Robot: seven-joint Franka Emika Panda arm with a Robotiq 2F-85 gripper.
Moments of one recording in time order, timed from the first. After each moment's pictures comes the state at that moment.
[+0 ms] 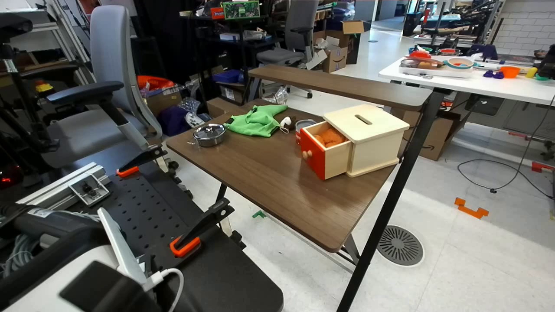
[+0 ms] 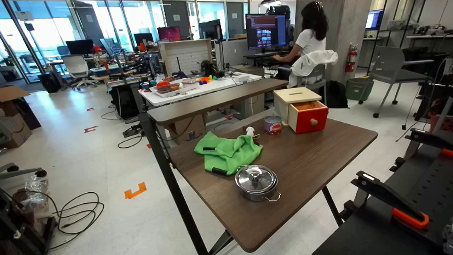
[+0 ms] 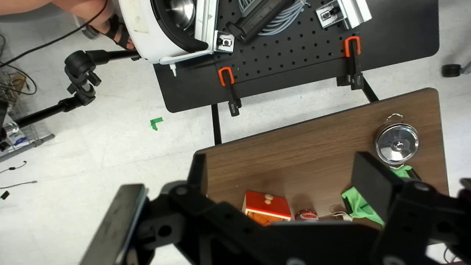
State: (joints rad) arm -0.11 -0.75 0.00 -2.37 -0.09 1.57 0.08
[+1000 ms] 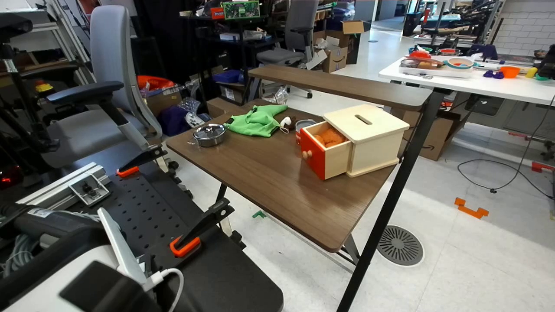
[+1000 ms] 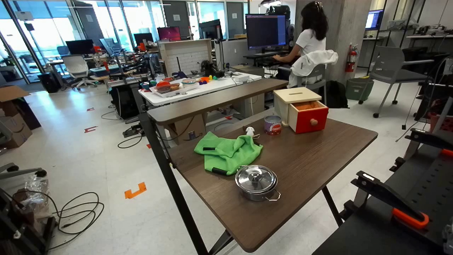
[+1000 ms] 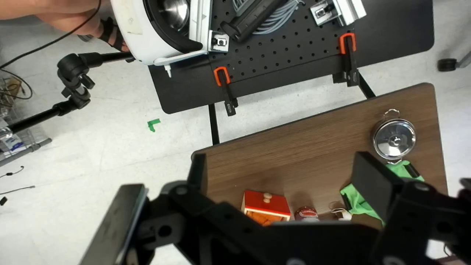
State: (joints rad) arm -0.11 -0.75 0.00 -2.38 -0.08 1.59 0.11
